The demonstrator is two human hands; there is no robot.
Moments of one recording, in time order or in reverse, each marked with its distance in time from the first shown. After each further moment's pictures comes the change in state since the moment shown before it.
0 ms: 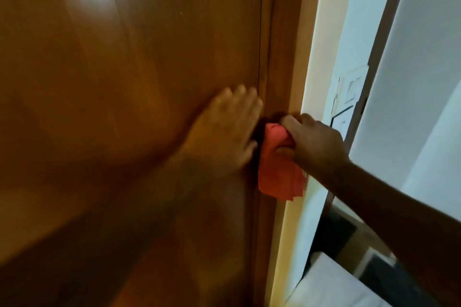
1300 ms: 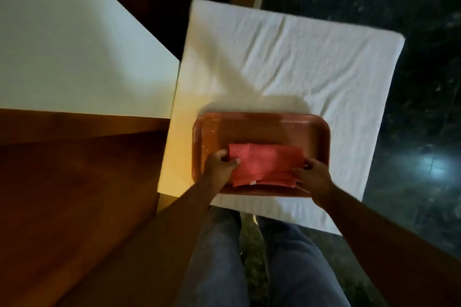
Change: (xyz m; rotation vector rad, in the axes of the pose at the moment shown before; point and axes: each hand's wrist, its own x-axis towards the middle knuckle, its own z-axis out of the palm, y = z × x) left_hand -0.307 0.573 0.452 -1.218 -1.601 -0.816; right_hand -0.720 0.065 0.344 0.941 -0.640 2.287
